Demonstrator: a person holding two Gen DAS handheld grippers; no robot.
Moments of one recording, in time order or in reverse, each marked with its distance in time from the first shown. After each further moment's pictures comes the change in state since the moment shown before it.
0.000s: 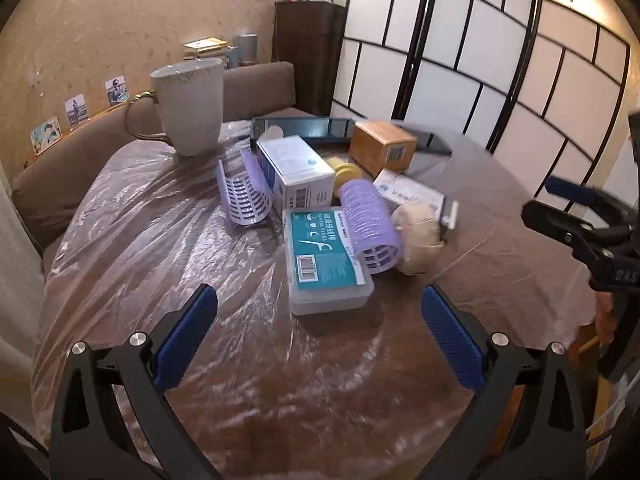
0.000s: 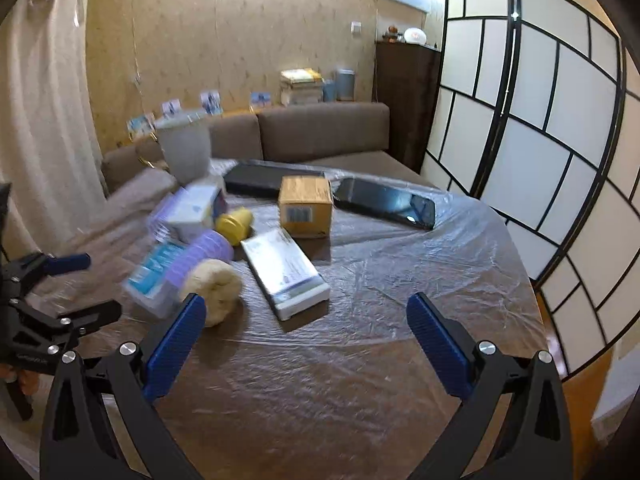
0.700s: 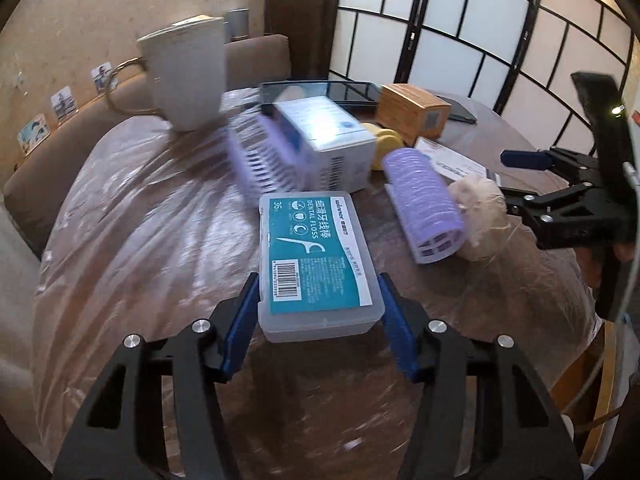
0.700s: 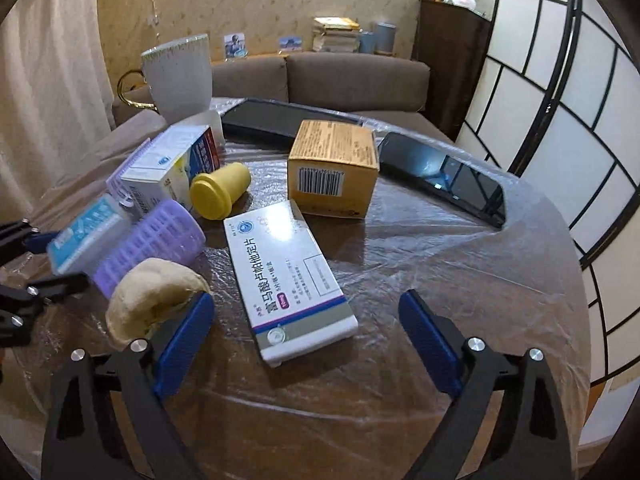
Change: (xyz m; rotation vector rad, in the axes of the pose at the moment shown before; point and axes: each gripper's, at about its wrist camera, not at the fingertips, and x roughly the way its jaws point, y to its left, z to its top) left arm 0.030 0.038 0.003 0.032 0.101 -0.004; right arm 0.099 0.006 0.018 -0.093 0.183 0.097
